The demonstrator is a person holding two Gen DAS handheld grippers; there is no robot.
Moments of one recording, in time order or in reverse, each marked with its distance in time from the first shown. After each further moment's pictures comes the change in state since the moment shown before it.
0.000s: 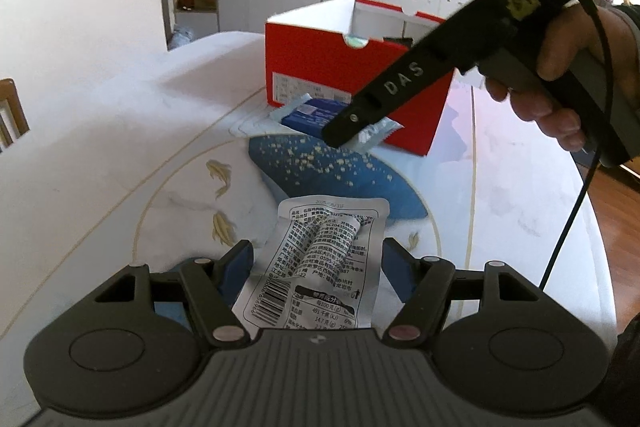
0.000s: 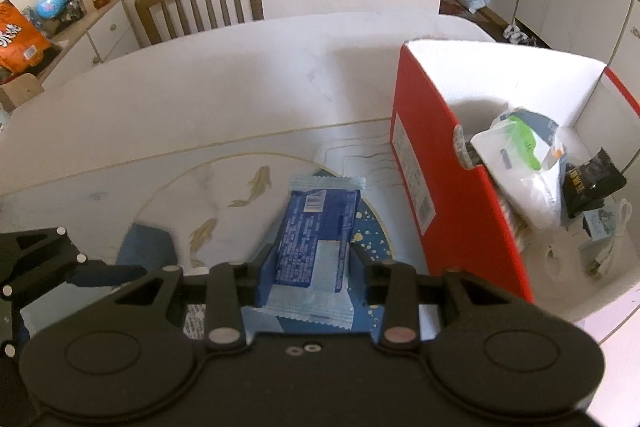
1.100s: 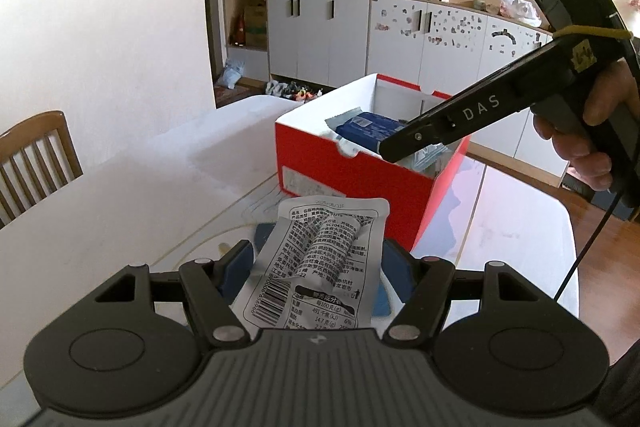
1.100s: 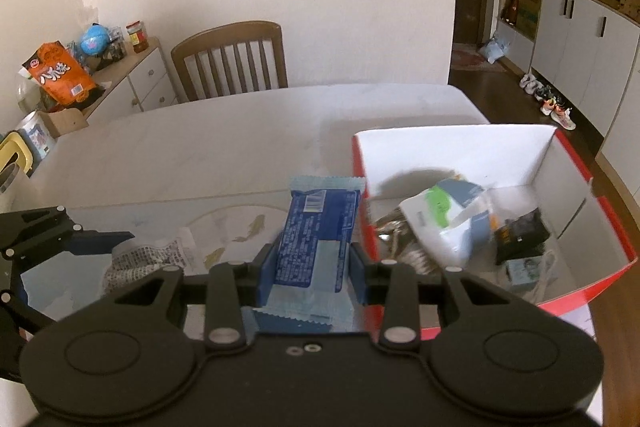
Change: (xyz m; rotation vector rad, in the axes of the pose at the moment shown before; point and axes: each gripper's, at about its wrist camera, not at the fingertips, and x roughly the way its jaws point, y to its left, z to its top) left arm -0.043 -0.061 0.067 -0.074 -0.110 0.153; right arm -0.092 -0.061 0.012 -0.053 -0.149 0.080
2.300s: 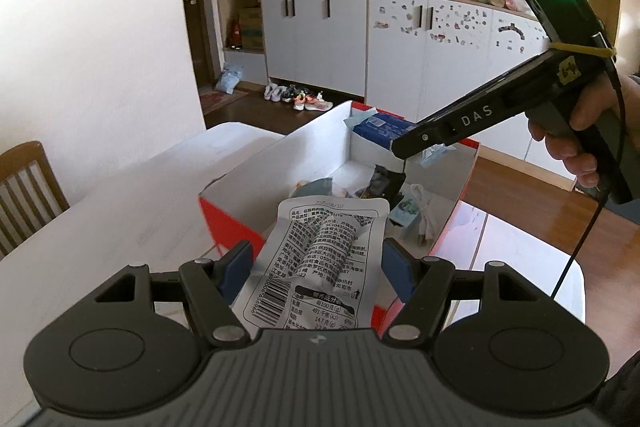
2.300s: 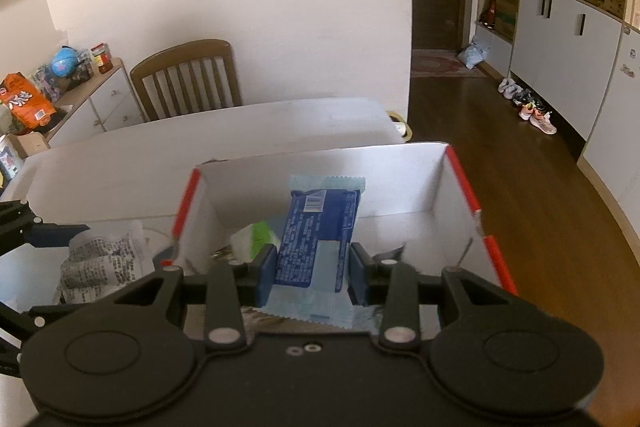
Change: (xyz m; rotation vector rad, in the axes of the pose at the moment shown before) left arm 0.089 -0.075 0.084 0.036 0.016 0.035; right arm 0.001 -0.161 0.020 0.013 -0.023 -0.017
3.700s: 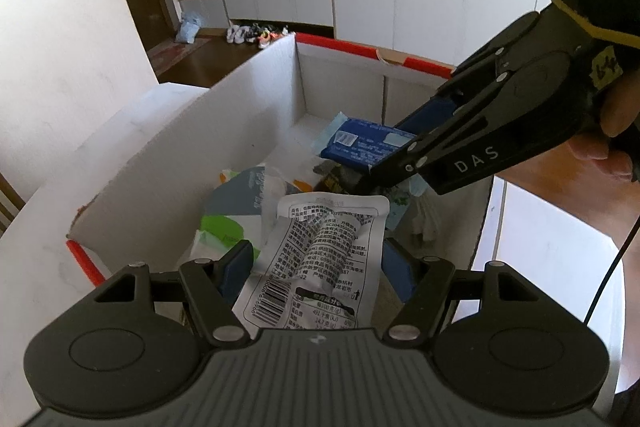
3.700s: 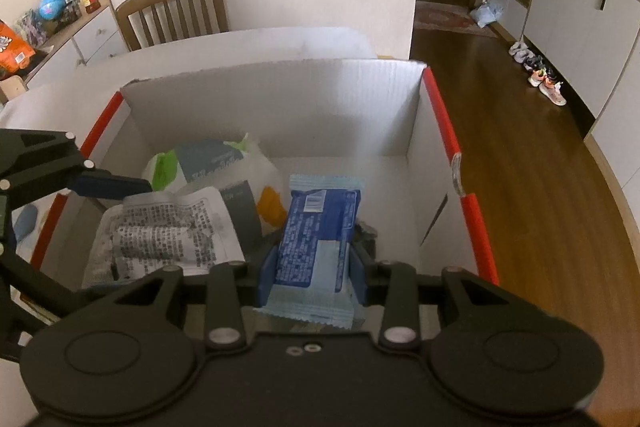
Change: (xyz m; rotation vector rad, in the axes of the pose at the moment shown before) left arm 0.128 -0.048 0.038 0.120 0.227 -0.048; right arm 0.069 -0.049 -0.021 -0.074 0.180 0.010
